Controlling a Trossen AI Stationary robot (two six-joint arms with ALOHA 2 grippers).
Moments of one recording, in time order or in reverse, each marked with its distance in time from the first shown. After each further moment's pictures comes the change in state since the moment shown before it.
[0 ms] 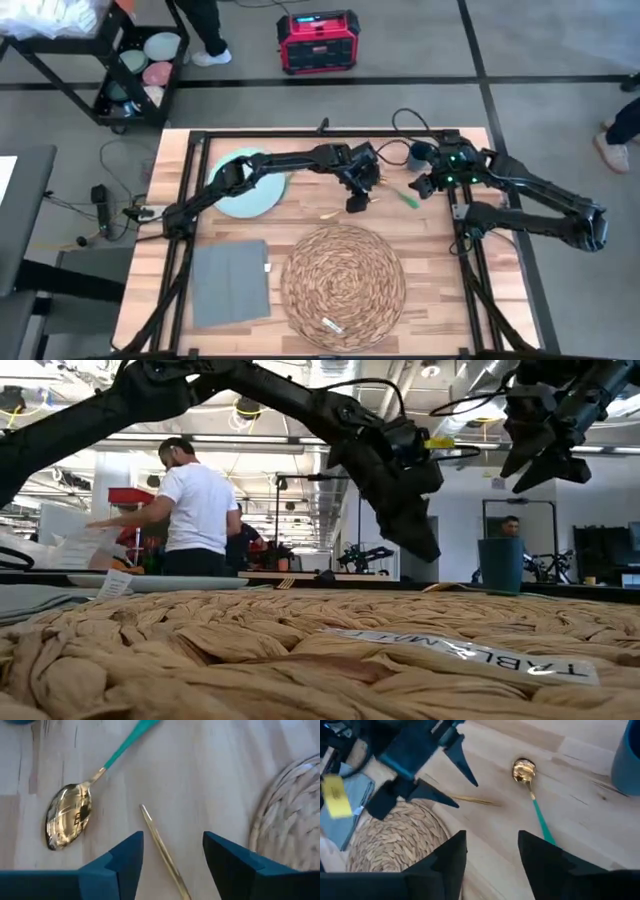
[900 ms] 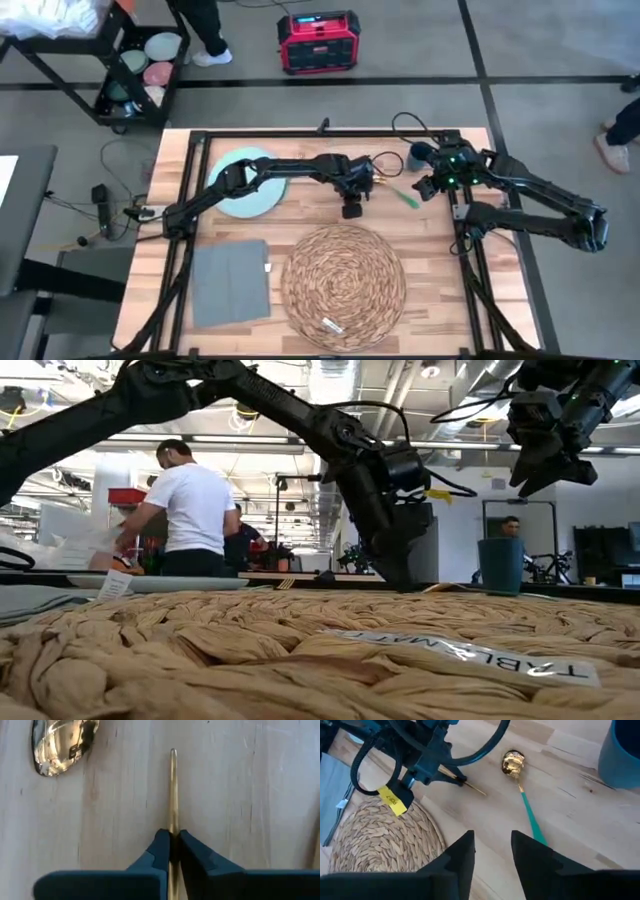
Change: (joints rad) left arm -0.020 0.076 -0.107 -0.049 -0.164 -0.121; right arm 0.000 -0.001 -0.002 -0.045 0.023 -0.025
